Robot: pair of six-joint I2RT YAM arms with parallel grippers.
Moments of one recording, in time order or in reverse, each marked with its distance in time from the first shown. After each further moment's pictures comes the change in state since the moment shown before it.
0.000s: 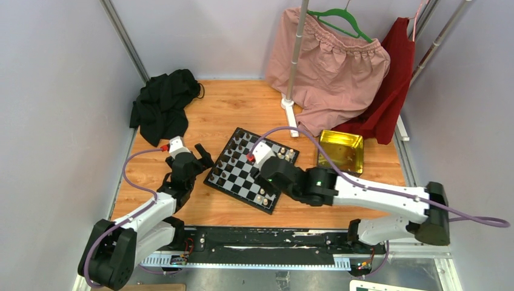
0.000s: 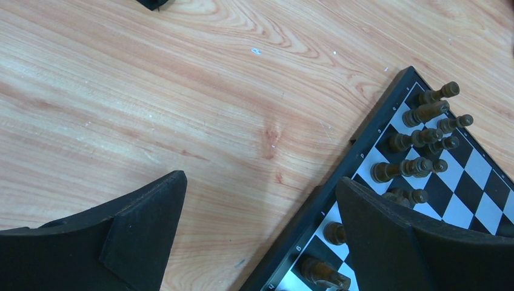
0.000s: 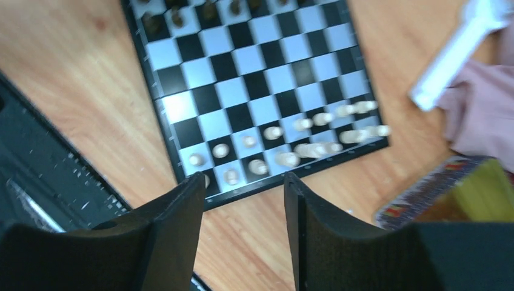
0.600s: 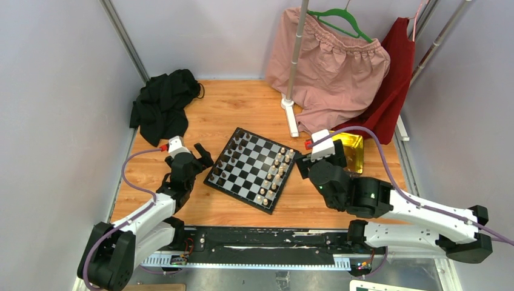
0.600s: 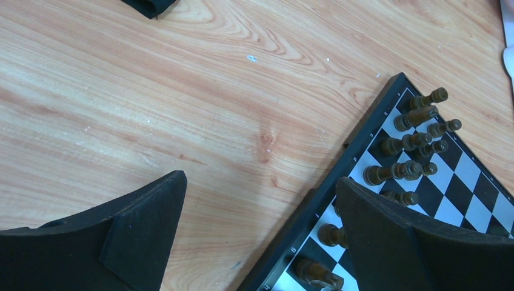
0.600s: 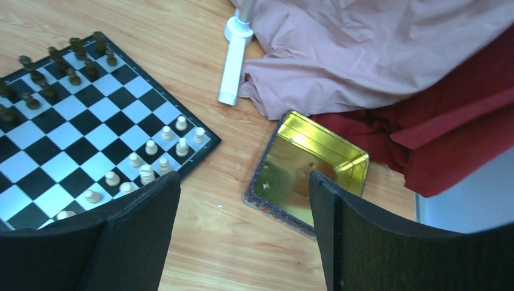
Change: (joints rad) left arm 0.000 -0.022 0.000 0.000 0.000 0.000; right arm -0.002 -0.406 -0.112 -0.033 0.620 0.009
